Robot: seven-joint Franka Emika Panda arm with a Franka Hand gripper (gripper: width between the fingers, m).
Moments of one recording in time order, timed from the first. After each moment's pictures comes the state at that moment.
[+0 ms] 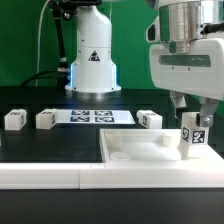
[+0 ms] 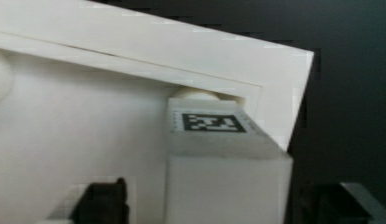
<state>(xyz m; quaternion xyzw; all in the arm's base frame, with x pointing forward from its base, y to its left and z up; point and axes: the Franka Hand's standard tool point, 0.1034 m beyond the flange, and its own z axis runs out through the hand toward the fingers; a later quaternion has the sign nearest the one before) 0.623 0.114 0.085 -0.79 0.61 0.00 0.07</state>
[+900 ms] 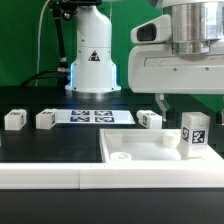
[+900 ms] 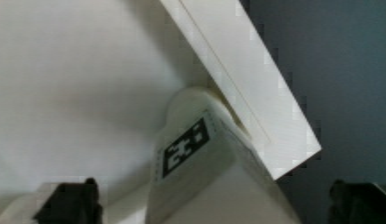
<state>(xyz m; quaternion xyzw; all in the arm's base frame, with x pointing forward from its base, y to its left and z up) 0.624 0.120 0.086 -0.98 0.20 -0.02 0.04</state>
